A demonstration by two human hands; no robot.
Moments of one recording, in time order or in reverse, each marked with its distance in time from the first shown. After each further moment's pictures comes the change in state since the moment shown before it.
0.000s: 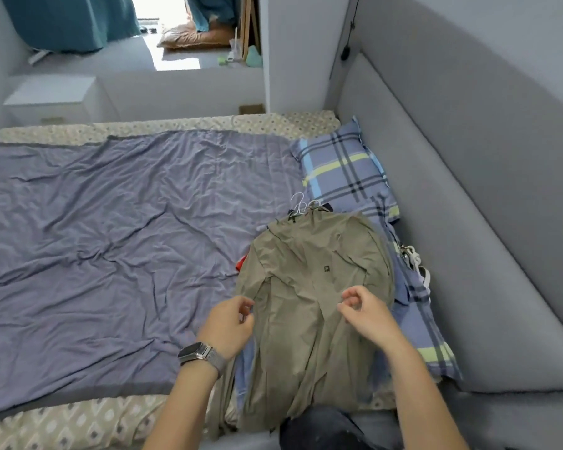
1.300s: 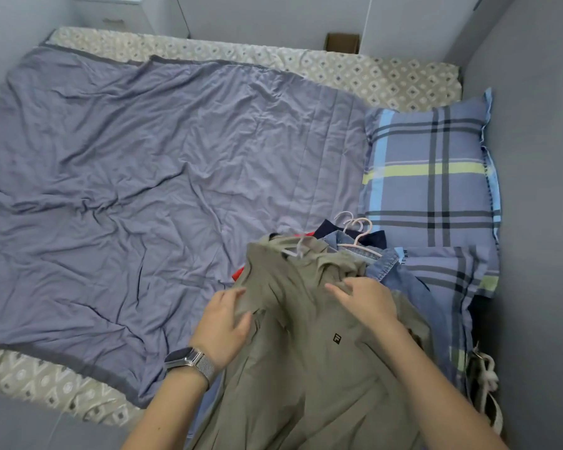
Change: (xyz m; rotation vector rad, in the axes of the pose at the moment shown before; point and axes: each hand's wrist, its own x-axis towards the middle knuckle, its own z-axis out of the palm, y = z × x) left_hand 0.223 0.027 0.064 -0.066 0.099 -0.342; right_hand 0.364 0.005 -0.003 -0.731 -0.239 -0.357
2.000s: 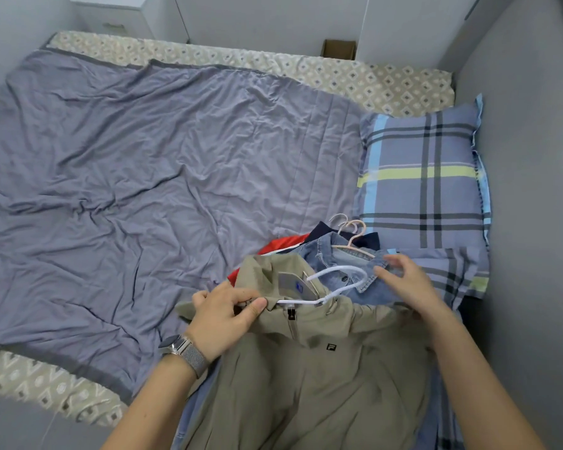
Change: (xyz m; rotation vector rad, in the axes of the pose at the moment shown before) left_hand -0.005 0.035 -0.020 0.068 0.023 0.188; right_hand 0.007 0.065 -0.053 0.511 0.036 0.264
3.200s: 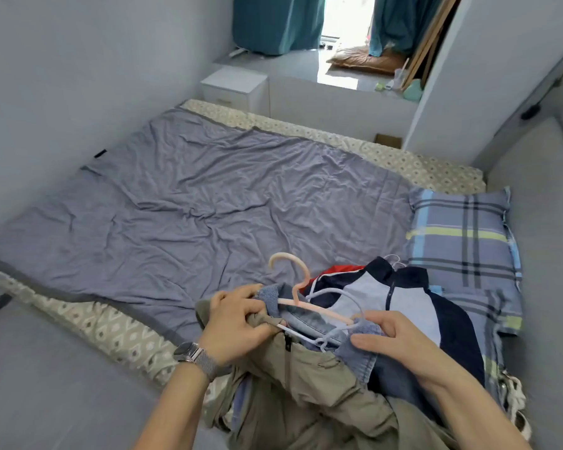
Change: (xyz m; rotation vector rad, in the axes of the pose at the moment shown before) left_hand -0.223 -0.104 -0.098 -0.152 0.338 0.131; right_hand -0.331 -0.158 0.084 0.359 -0.657 -0.501
